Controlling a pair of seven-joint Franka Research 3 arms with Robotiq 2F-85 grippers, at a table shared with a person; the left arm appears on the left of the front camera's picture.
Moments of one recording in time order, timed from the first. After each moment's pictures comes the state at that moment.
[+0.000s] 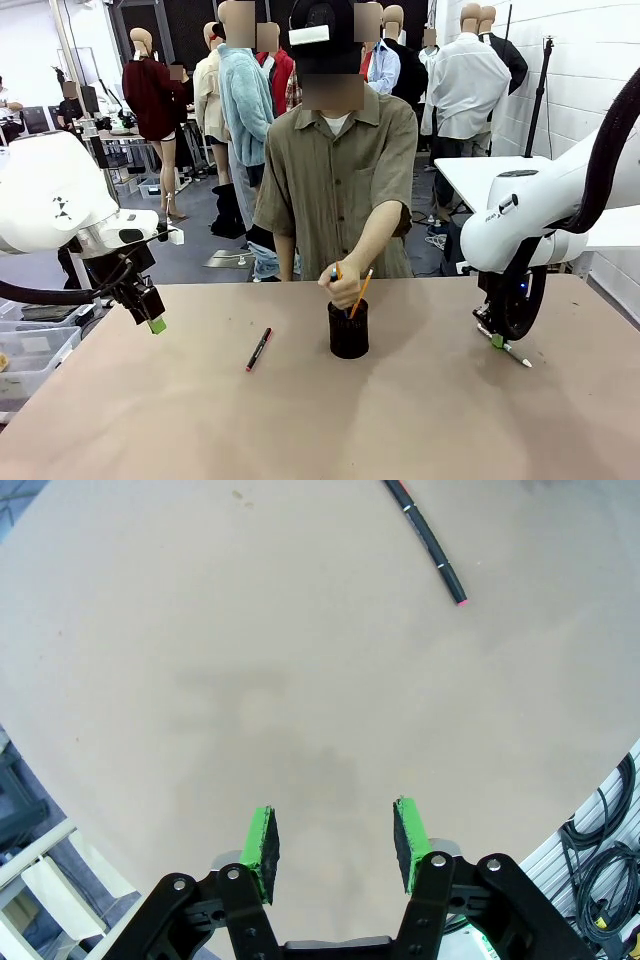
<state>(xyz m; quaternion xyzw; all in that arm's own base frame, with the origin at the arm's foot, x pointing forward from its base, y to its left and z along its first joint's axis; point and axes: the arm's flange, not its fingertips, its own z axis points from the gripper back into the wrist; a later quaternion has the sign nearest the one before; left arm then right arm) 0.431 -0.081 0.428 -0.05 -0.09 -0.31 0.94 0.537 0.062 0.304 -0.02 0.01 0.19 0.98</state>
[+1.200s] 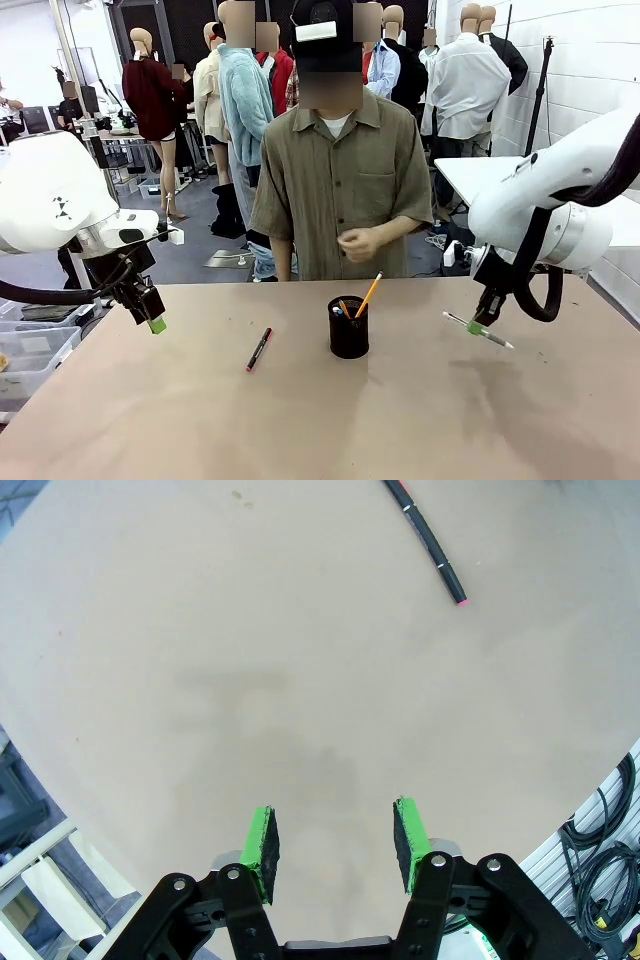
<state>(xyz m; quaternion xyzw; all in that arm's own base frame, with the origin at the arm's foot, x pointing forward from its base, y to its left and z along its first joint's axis) 0.431 -0.082 0.429 -0.05 -0.09 -0.31 0.94 0.500 0.069 0.343 0.10 -0.15 0.55 0.81</state>
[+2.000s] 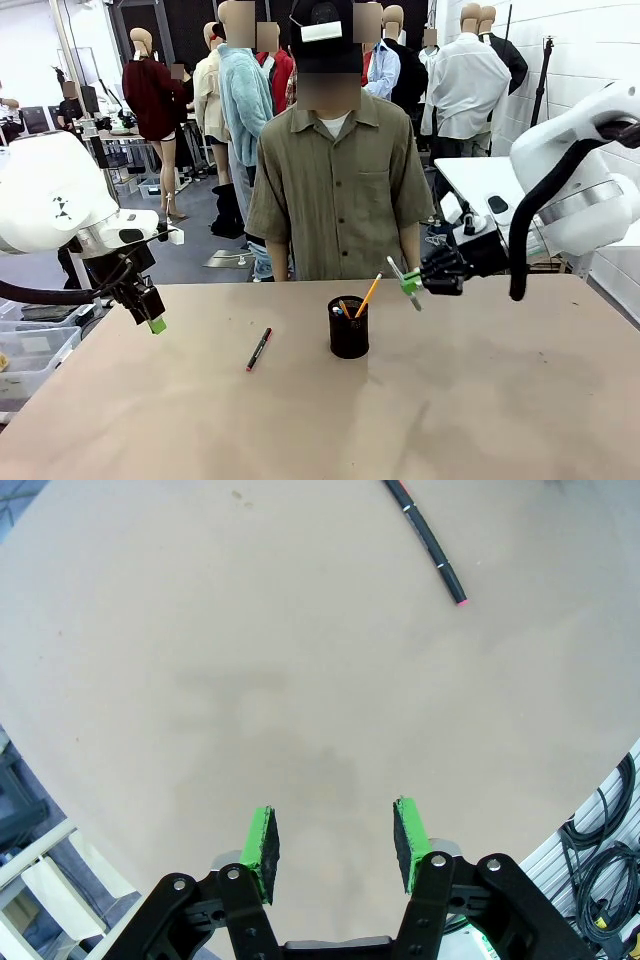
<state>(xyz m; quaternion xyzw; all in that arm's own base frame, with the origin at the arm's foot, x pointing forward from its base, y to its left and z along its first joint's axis) 0.431 -0.082 0.429 -0.05 -0.09 -0.31 0.94 0.462 0.116 0.388 0.33 -0.41 0.59 0.61</state>
